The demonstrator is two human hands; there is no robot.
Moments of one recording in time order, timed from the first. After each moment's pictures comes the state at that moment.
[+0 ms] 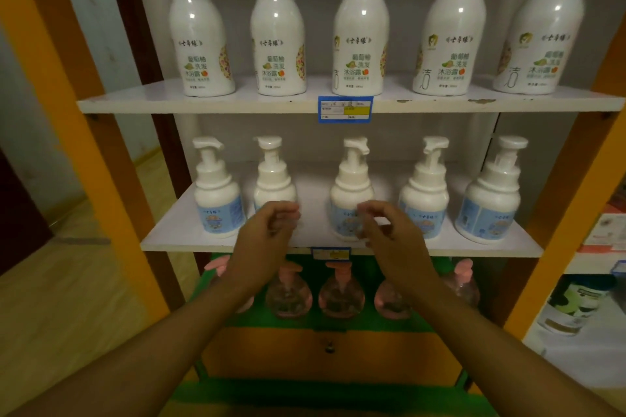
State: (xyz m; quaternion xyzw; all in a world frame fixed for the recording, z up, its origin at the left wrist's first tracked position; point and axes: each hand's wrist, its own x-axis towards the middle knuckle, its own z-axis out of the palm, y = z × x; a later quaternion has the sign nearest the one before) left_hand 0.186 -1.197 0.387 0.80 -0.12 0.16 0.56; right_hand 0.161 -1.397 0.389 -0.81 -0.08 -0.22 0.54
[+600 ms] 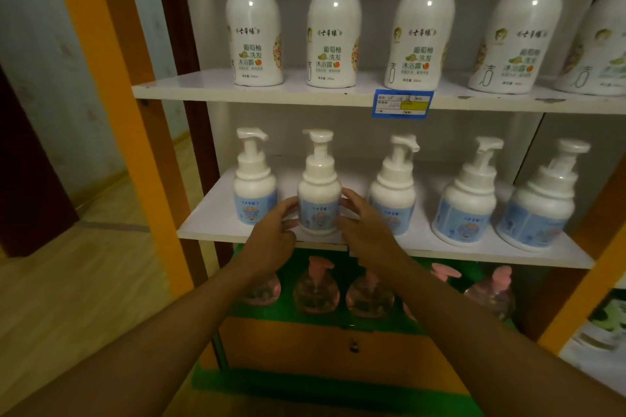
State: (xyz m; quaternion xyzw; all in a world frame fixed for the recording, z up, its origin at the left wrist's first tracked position) left_hand 0.211 -1.147 0.372 0.84 -0.08 0.04 0.53; right_hand 0.196 -1.314 0.396 -0.82 -0.06 -0.05 0.56
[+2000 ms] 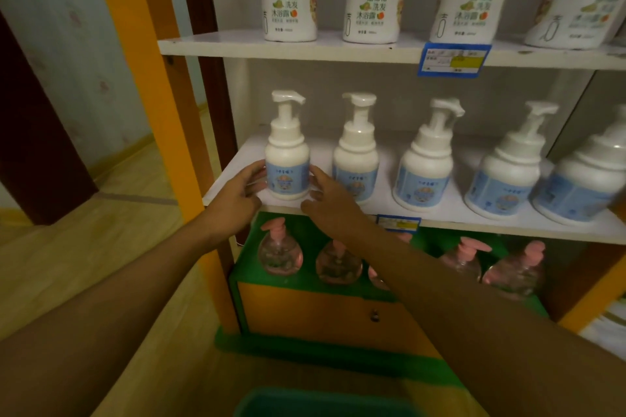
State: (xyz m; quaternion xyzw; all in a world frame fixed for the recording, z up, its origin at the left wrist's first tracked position) left_hand 0.209 -1.057 0.377 0.83 -0.08 0.06 0.55; right_hand 0.194 -1.234 0.389 -0.83 -0.17 0.03 0.53
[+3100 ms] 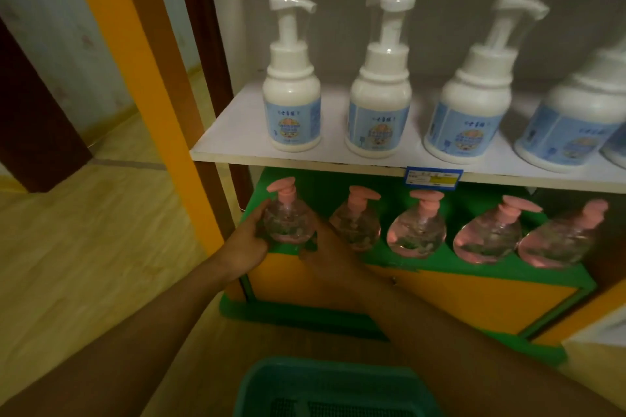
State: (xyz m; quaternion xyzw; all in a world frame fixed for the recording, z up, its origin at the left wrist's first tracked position) left_hand 0.185 -1.070 0.265 0.83 -0.02 -0.08 0.56; right_hand 0.192 -1.212 0.233 -0.86 -0.13 0.08 0.48
